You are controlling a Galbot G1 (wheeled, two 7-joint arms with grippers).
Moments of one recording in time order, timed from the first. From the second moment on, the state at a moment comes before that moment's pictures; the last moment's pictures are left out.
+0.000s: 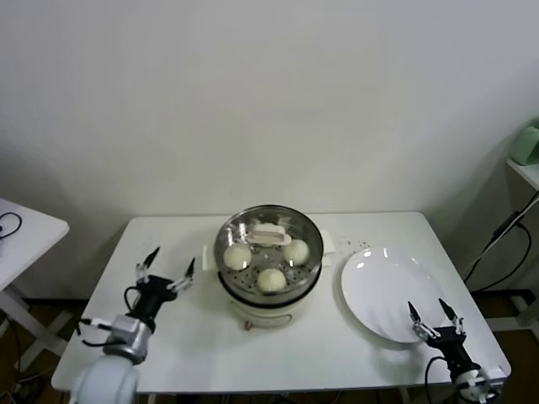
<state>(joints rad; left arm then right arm) 1.41 -1.30 -0.62 -1.94 -0.05 0.08 0.13 -1.55 1.00 0.59 1.59 0.57 0.28 -0.11</state>
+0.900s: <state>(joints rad) 1.47 -1.33 -0.76 -1.64 -0.38 -0.25 0.16 -1.54 1.01 0.59 1.59 0.56 0.27 -0.09</state>
